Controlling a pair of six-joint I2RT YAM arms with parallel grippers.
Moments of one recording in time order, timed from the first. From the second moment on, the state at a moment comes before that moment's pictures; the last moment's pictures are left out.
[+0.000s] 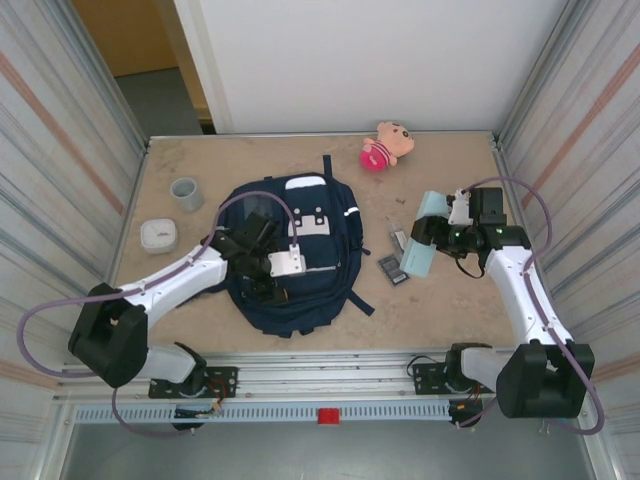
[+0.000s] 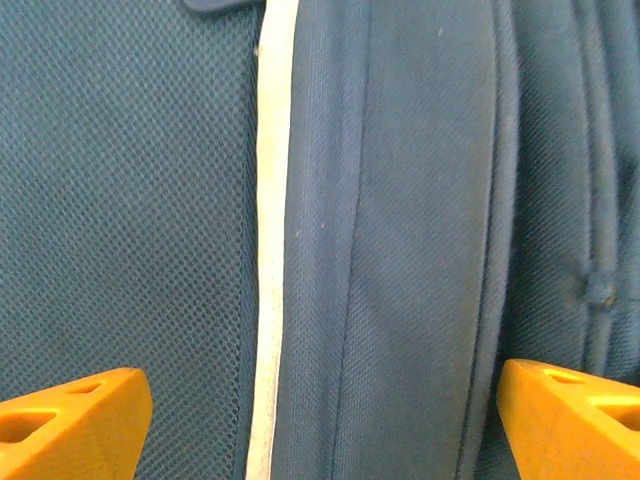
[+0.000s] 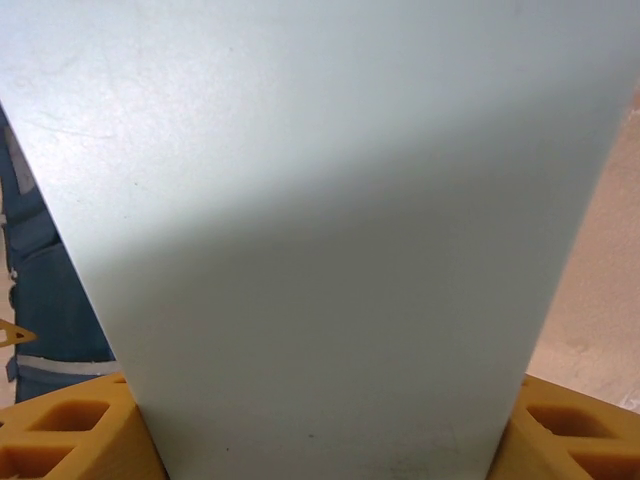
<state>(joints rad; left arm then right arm) -0.60 1.38 0.86 -0.65 0.16 0.81 -0.01 1.14 0.92 -0.73 -0.45 0.34</state>
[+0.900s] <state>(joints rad) -0.62 1.16 1.06 -0.53 0.10 0.33 0.02 1.12 0.94 -0.83 -0.74 0.49</state>
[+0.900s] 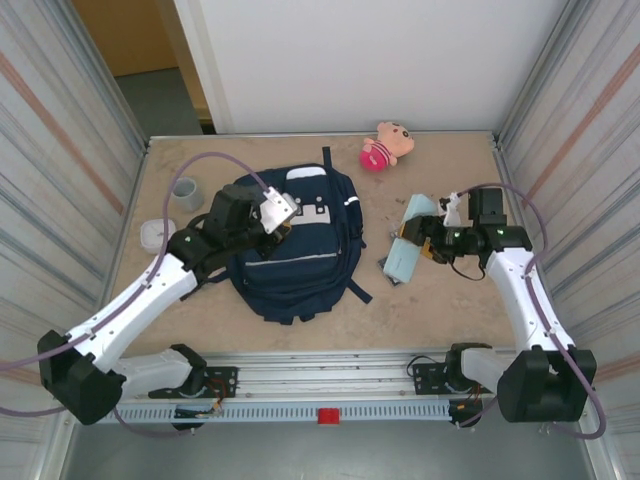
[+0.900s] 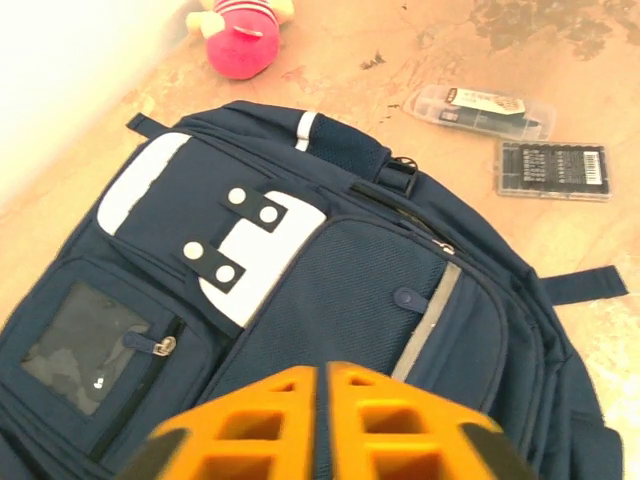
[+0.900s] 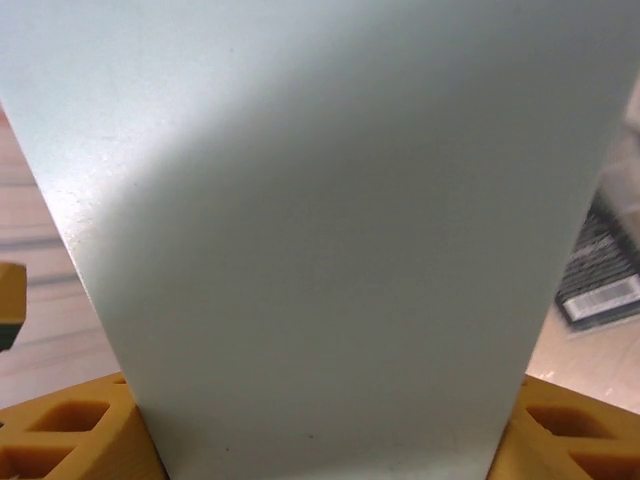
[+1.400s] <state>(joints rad) -0.54 1.33 0.87 -0.54 0.18 0.78 0.09 1.14 0.94 -0.87 -0.73 0.49</state>
